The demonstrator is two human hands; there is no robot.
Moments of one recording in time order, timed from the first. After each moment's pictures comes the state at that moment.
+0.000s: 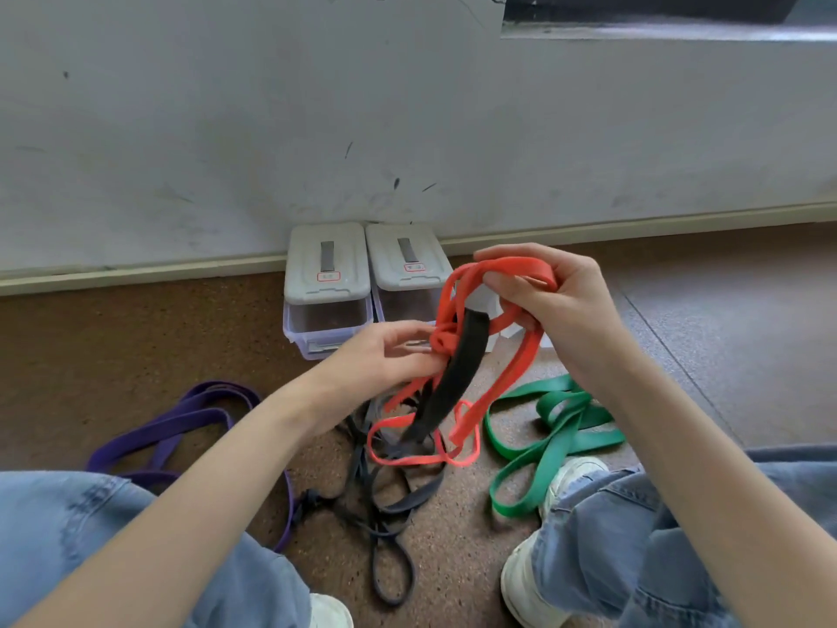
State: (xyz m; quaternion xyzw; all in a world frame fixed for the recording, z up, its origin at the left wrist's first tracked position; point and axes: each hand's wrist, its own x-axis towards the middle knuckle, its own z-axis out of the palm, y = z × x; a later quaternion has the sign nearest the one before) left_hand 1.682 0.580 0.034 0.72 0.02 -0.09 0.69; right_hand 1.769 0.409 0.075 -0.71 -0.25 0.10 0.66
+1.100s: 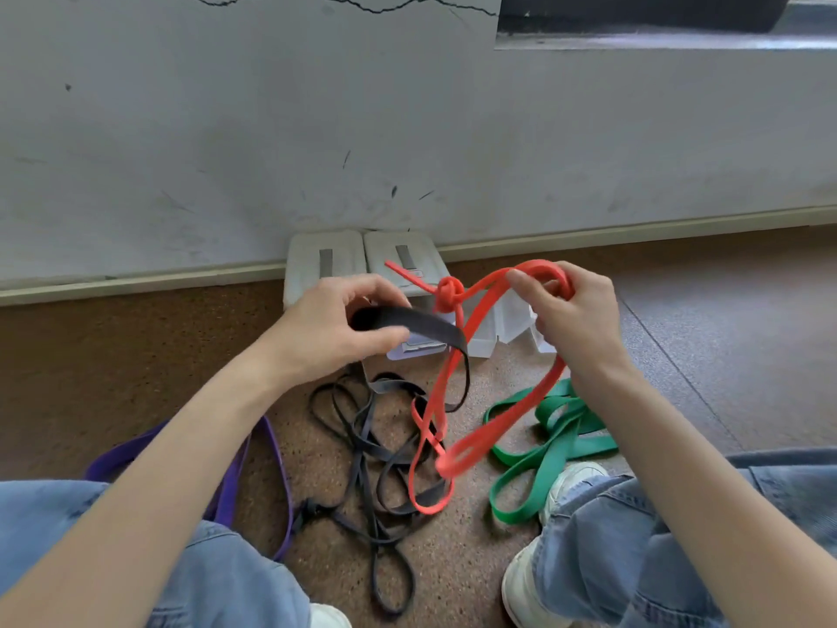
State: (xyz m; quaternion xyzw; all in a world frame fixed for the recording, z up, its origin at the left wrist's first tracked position) left_hand 1.687 0.613 0.066 0.88 -0.03 0.08 0.46; right_hand 1.784 0.403 0.054 -0.80 -0.13 -0.04 0.59
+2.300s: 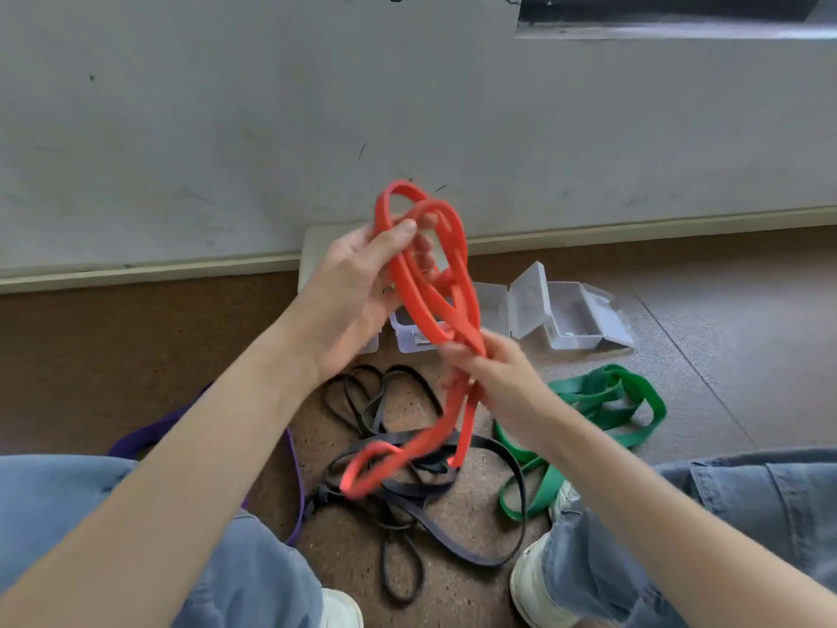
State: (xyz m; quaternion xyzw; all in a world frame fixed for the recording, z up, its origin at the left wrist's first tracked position) left_hand 1.694 0.593 0.084 0.56 0.03 0.08 0.82; right_hand 1.745 0.437 0.007 -0.64 -0.18 0.33 0.67
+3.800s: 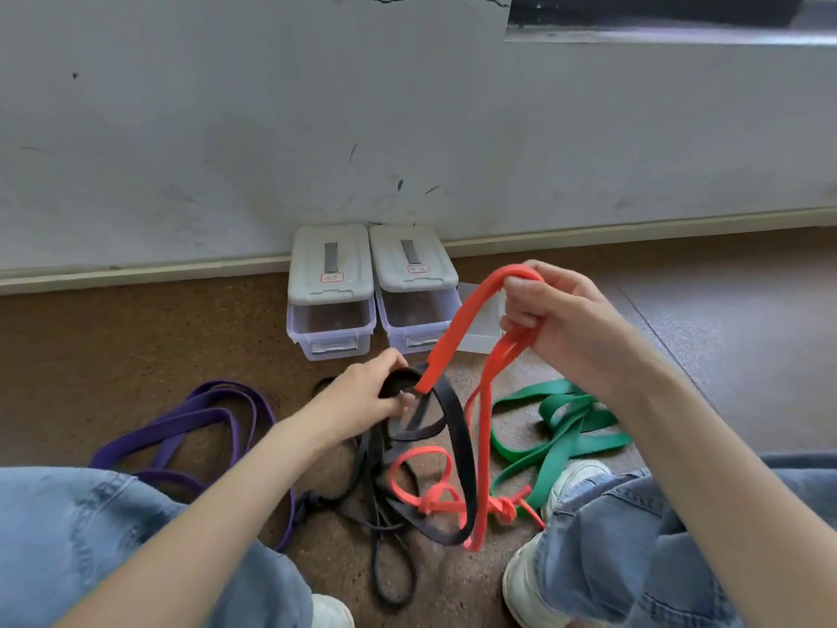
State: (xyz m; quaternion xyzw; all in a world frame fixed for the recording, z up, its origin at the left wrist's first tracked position) left_hand 1.684 0.600 -0.021 0.93 0.04 -0.07 0.35; right_hand 1.781 0.398 0.062 -0.58 -0.22 0.28 0.73
